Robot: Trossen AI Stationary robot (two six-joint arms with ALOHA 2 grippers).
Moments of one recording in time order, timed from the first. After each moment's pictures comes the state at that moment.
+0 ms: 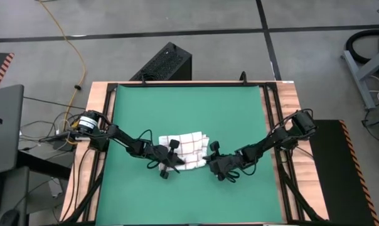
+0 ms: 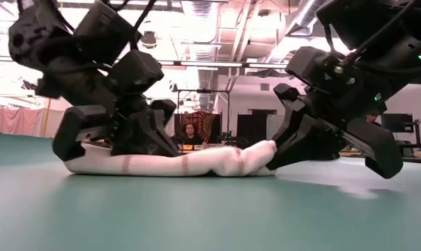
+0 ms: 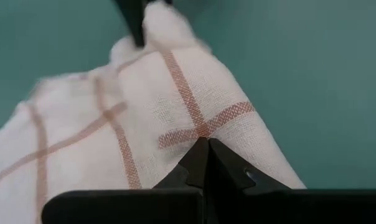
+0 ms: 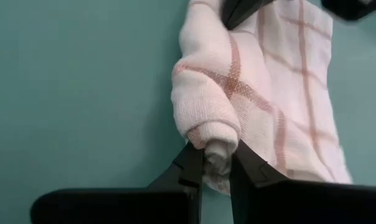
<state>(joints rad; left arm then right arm) -0.22 1.82 0.56 0.63 -0.08 0.23 0.38 1.79 0.65 0.34 0.43 -0.25</state>
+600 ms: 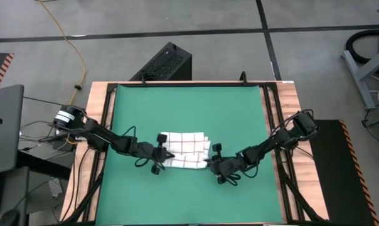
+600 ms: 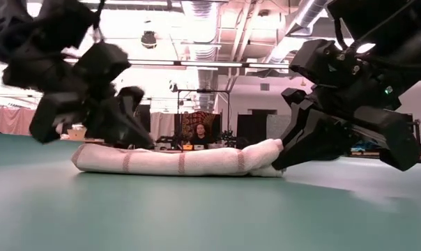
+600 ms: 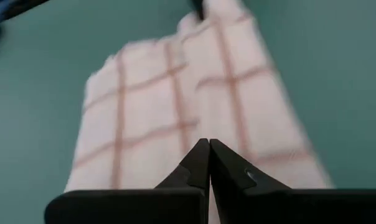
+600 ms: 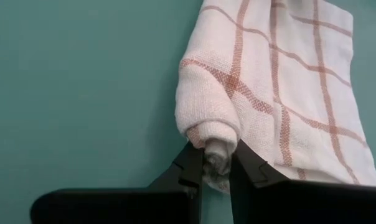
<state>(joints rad) -0.26 1.55 0.37 0.71 -0.25 0.23 0.45 1.79 0.65 0.32 0.42 -0.05</state>
